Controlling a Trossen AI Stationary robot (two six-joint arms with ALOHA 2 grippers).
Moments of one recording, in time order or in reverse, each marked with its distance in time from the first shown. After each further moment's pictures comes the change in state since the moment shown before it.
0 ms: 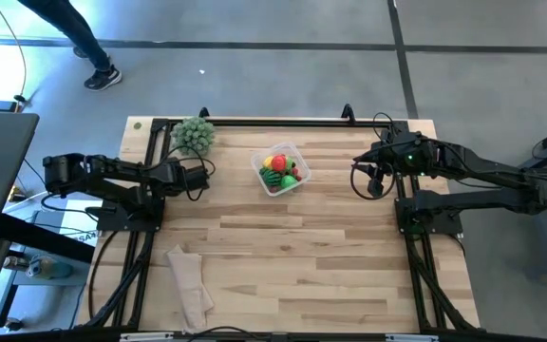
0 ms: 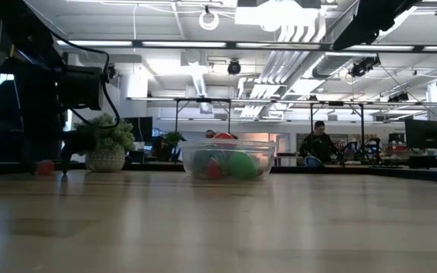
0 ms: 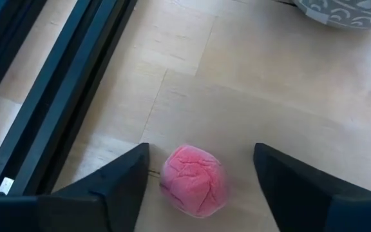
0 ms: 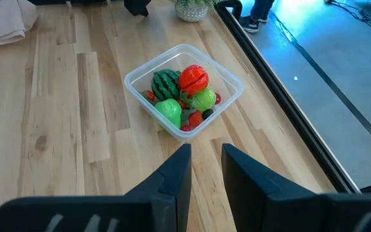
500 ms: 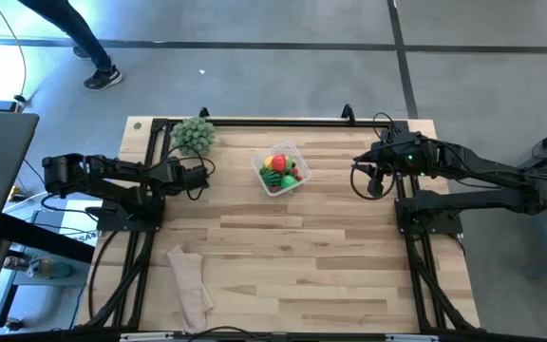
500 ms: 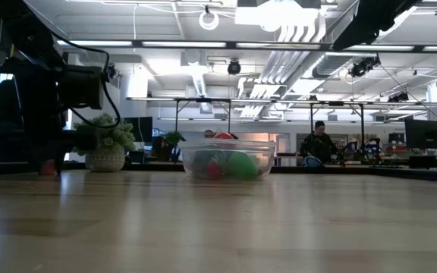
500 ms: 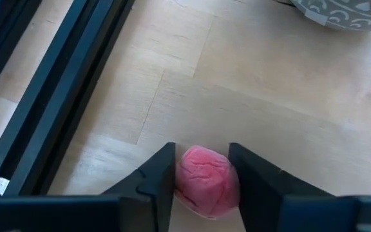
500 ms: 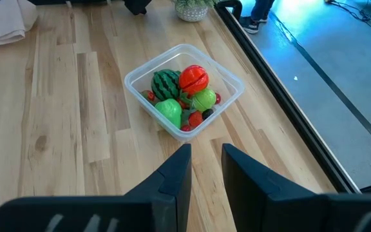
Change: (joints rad) left arm 0.001 0.000 0.000 0.005 0.021 -0.003; right arm 0.000 0.000 0.000 0.000 0.000 0.000
